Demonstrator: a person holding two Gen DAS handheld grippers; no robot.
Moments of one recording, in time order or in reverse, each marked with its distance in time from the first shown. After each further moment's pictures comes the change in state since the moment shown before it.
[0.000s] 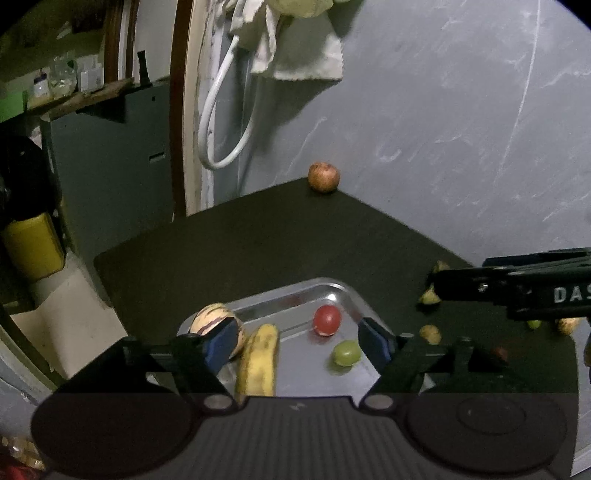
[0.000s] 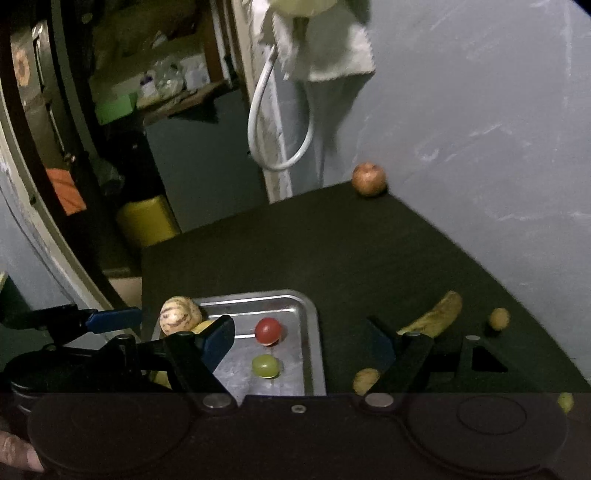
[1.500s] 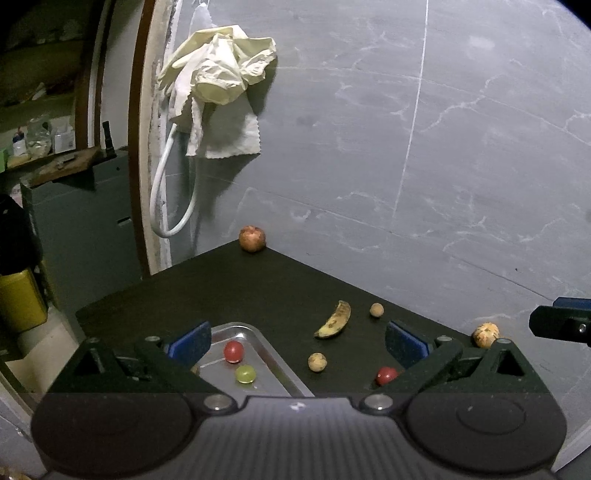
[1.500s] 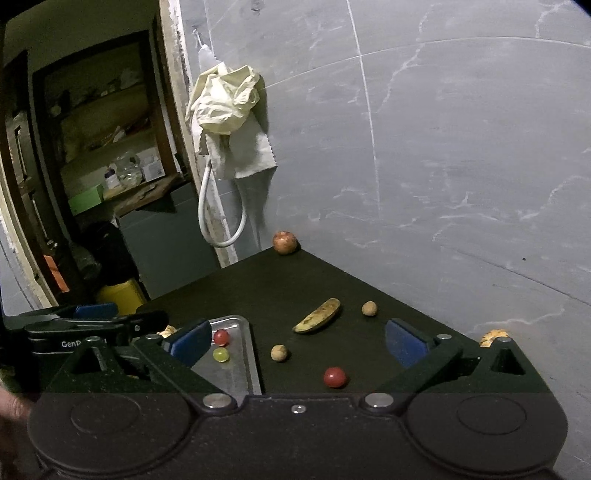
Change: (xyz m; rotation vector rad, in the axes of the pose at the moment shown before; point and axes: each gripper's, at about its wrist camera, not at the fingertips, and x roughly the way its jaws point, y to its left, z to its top) left arm -0.108 -0.098 -0.005 0.090 -0.159 -0.082; right arm -0.211 -0.064 -0.091 0.157 -0.256 -0.117
